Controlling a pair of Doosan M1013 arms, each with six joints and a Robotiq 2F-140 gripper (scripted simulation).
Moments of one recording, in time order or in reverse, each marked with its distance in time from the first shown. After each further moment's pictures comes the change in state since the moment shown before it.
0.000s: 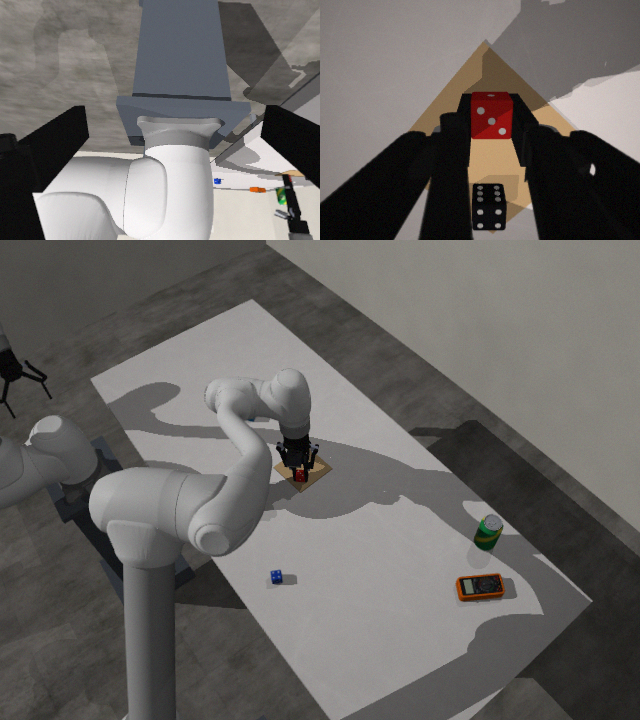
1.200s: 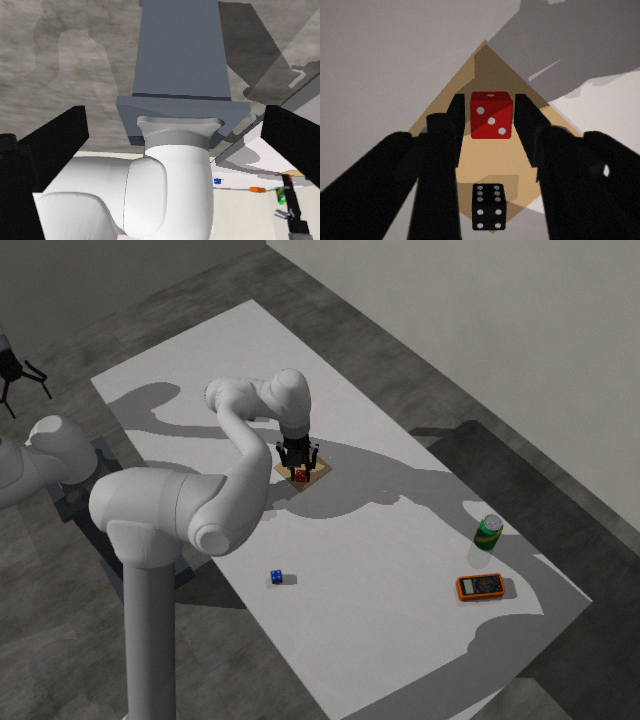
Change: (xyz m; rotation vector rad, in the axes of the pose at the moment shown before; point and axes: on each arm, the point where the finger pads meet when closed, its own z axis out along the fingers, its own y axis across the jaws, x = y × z) left arm 0.000 0.000 0.000 0.000 0.000 0.000; right arm 0.000 0.000 0.000 0.000 0.000 0.000
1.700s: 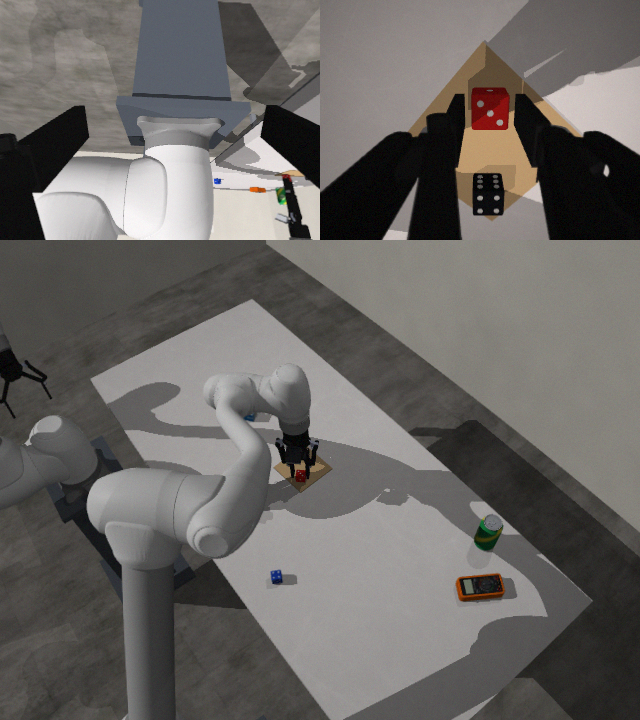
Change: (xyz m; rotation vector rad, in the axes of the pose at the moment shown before) left arm 0.000 0.000 0.000 0.000 0.000 0.000; right arm 0.000 0.000 -0.017 0.000 0.000 0.000
